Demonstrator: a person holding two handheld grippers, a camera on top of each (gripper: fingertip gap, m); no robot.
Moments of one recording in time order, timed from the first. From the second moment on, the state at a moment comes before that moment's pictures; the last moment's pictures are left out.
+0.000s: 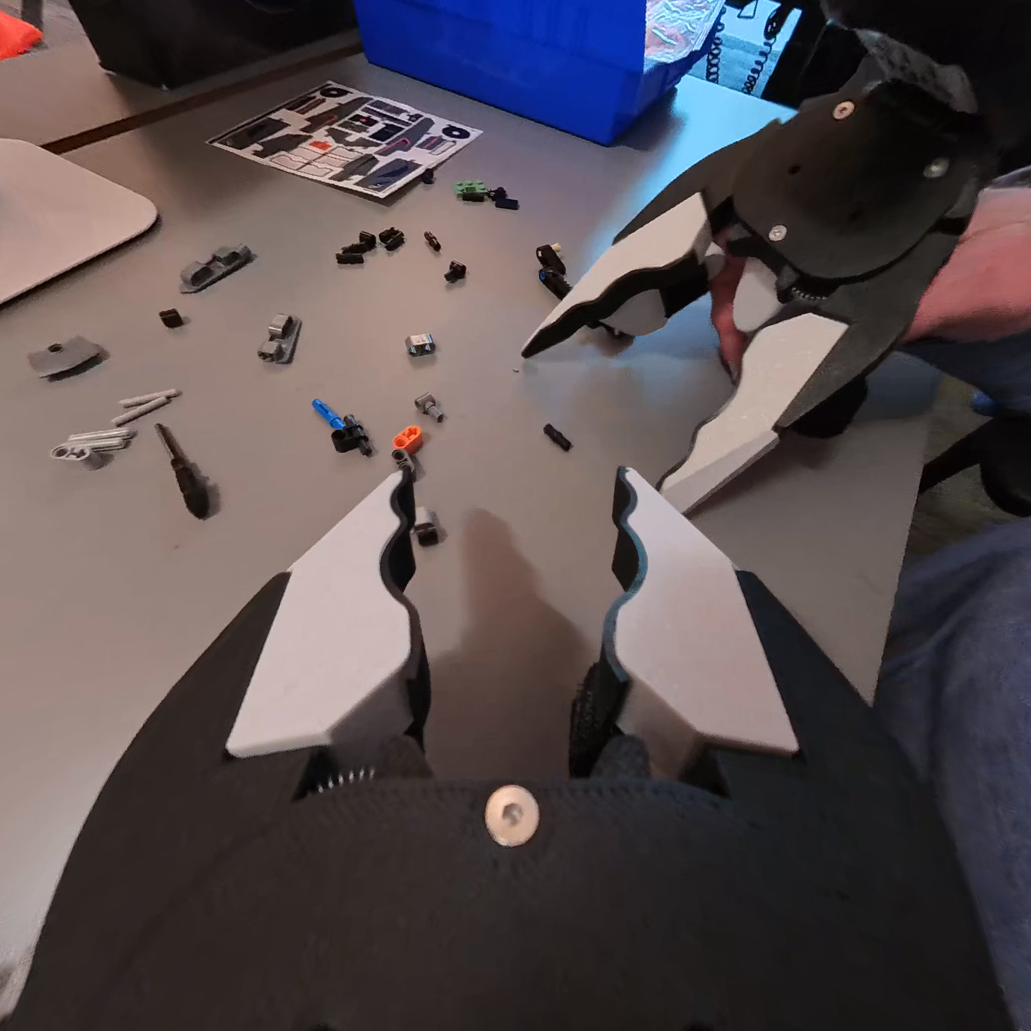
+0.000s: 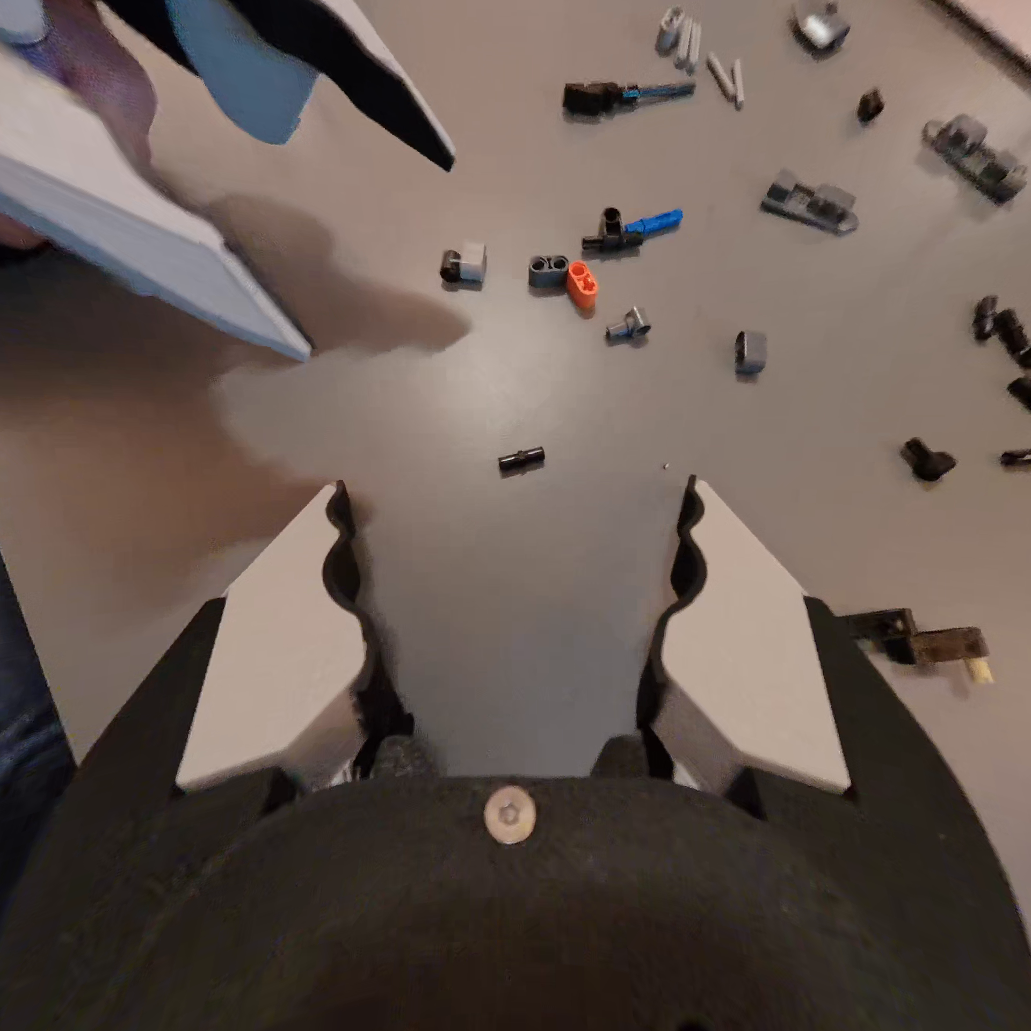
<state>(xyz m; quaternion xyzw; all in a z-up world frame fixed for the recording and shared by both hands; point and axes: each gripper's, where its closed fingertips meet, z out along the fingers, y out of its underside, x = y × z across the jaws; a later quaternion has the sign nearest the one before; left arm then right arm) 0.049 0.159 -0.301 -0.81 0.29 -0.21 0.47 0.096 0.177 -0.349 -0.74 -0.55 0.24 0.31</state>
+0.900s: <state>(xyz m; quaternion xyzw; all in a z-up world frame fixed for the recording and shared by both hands) 0.067 0.176 -0.304 -0.80 0.31 -0.22 0.46 0.096 0.205 -0.357 -0.76 -0.54 0.22 0.29</state>
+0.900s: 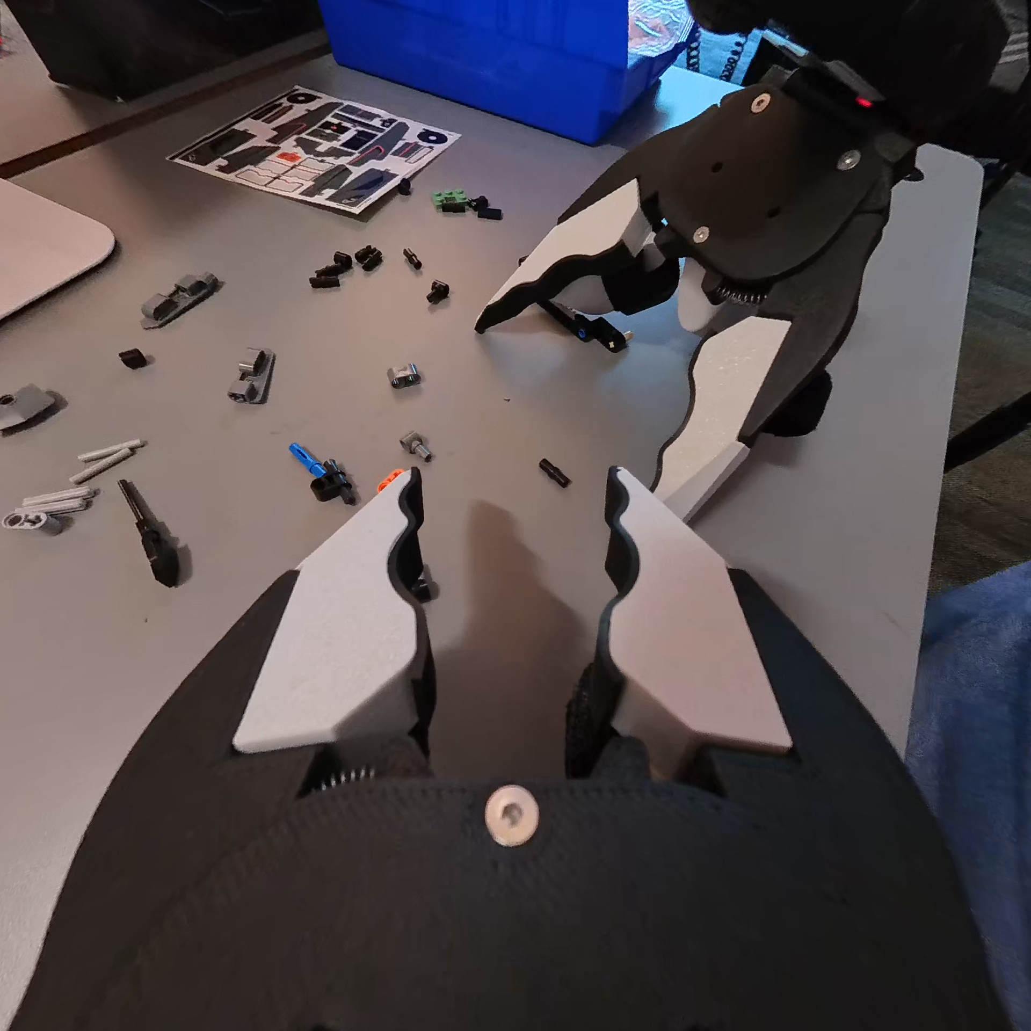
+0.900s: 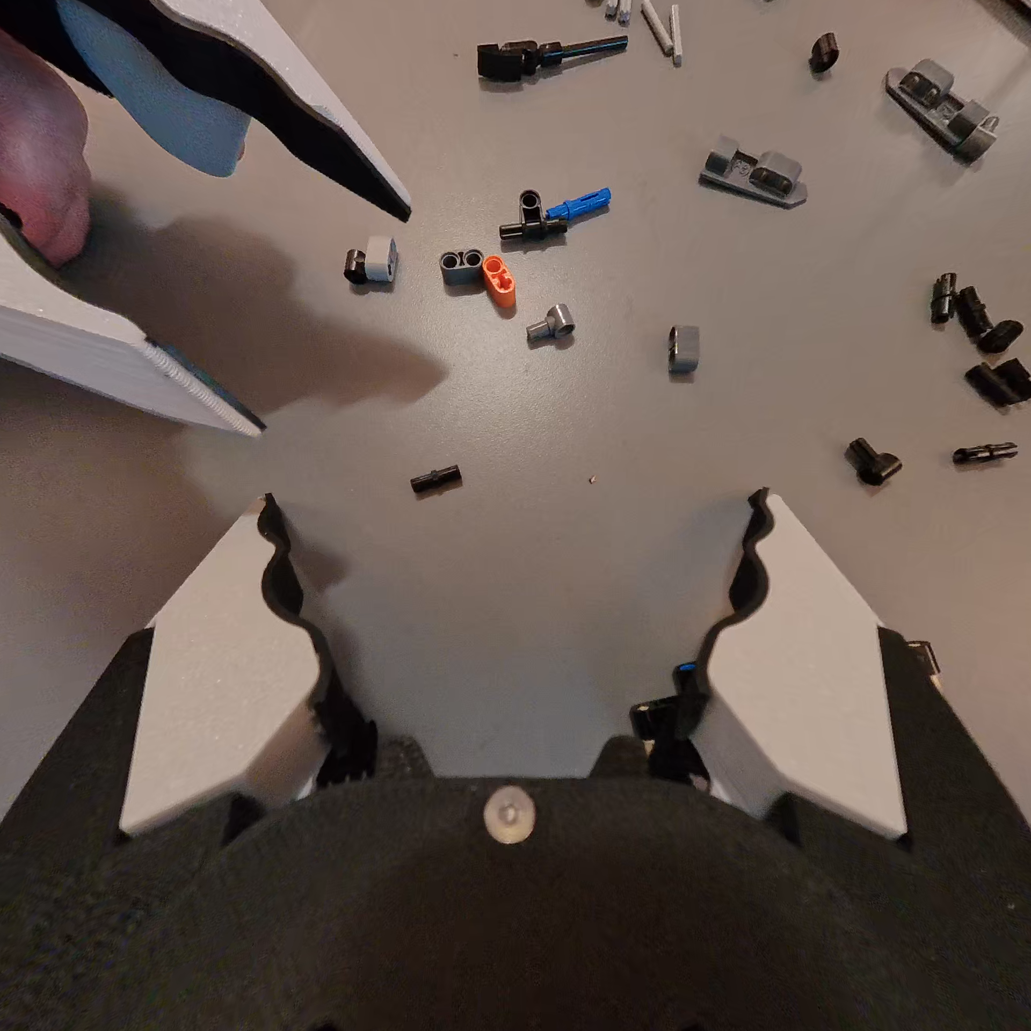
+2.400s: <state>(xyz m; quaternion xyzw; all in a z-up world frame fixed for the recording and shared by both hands) 0.066 0.175 -0.296 -0.79 0.30 -0.25 0.47 0.096 0.205 -0.357 -0.76 -0.54 0.22 0.29</state>
